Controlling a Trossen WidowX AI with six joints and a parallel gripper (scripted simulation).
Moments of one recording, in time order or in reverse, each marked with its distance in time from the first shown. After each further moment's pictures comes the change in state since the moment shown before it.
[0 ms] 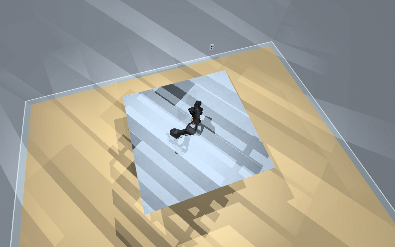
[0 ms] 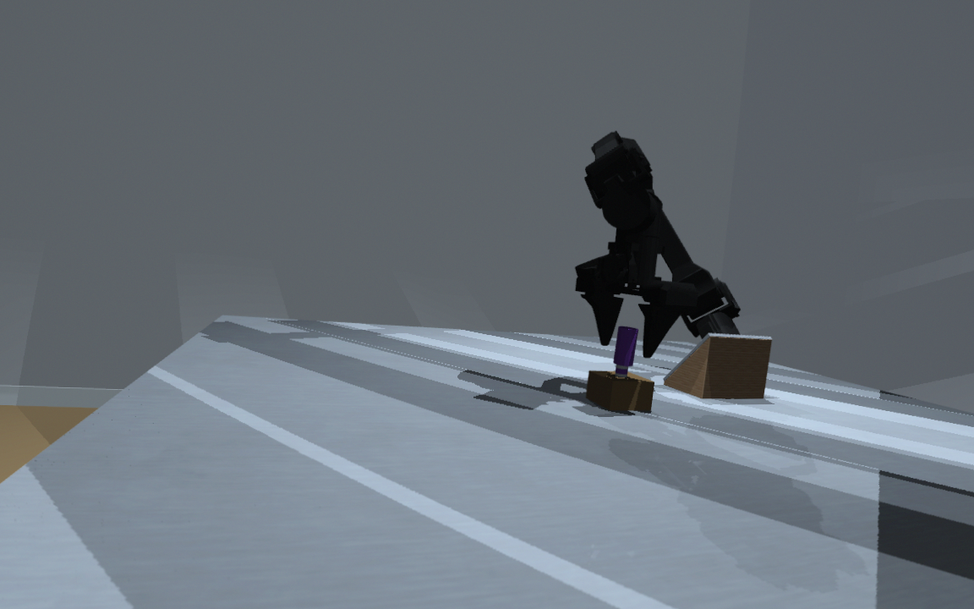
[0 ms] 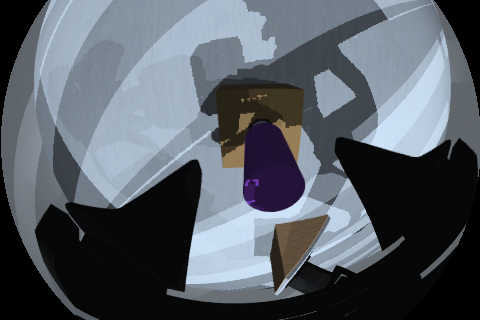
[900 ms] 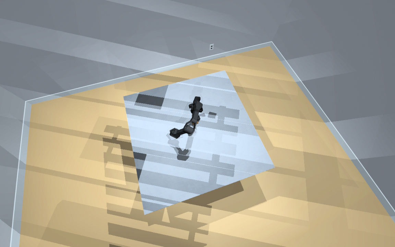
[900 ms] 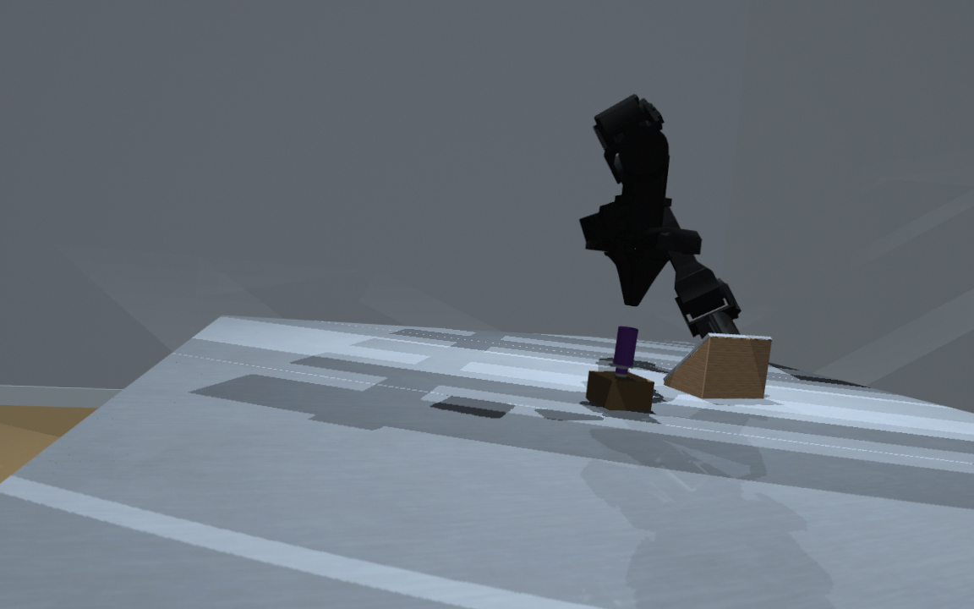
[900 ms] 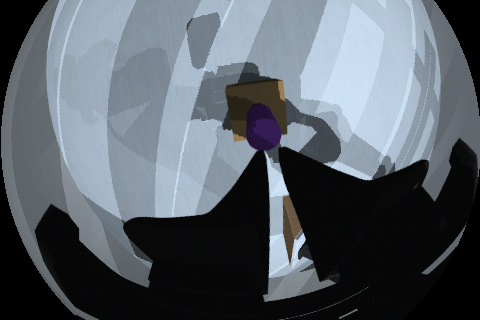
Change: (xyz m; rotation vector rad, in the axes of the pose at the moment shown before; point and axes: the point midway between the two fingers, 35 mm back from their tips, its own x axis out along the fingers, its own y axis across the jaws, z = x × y) arm -0.063 0.004 0.000 0.110 -0.007 0.006
